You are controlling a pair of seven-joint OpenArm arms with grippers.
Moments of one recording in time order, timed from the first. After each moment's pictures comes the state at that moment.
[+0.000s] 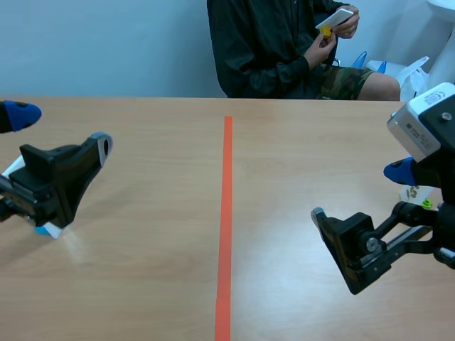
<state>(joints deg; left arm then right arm) 33.2 -23.2 -11.7 118.0 -22.1 -26.1 1.9 -37.3 29.5 2.8 123.3 13.4 14.6 -18.2</state>
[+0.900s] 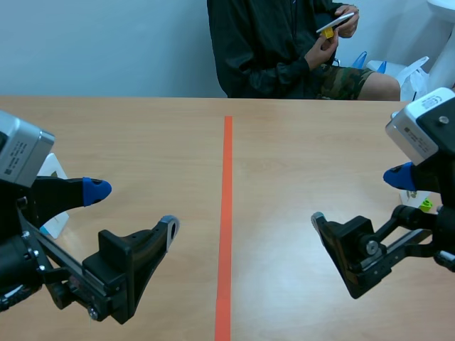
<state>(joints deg) 38.6 -21.0 0.8 119.3 -18.3 -23.3 7.3 -37.3 29.5 2.8 123.3 14.3 14.8 -19.9</state>
